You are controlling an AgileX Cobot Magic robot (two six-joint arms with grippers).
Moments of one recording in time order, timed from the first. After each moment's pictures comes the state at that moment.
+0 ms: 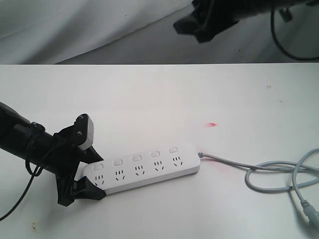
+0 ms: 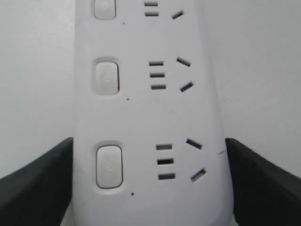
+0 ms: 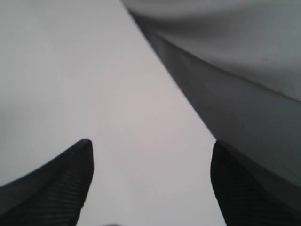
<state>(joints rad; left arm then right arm) -0.02 1.95 -0.83 -1.10 0.75 2.10 0.27 1.71 -1.47 0.92 0.65 -1.39</state>
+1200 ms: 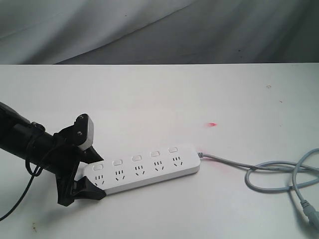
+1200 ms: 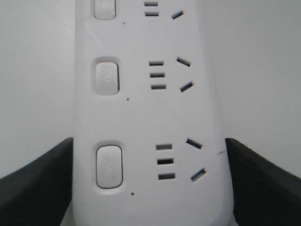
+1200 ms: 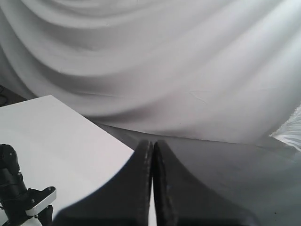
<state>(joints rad) -0.02 1.95 -0.83 -1.10 0.75 2.10 0.27 0.83 -1.47 0.41 0.92 -0.48</state>
